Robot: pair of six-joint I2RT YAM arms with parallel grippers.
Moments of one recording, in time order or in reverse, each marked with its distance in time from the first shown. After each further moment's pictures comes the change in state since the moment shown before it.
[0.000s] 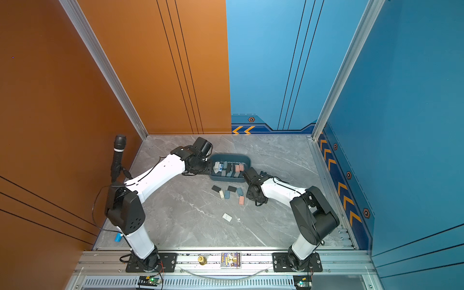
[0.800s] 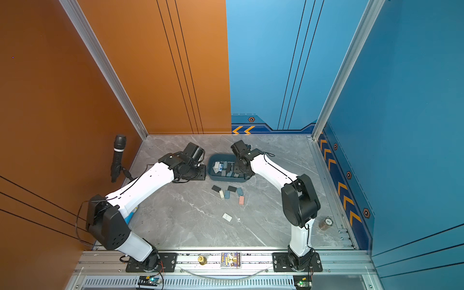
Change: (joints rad) left arm 0.001 -0.197 -0.177 -0.001 -0.016 -0.030; right arm -0.006 0.270 0.606 -0.169 -0.031 -0.214
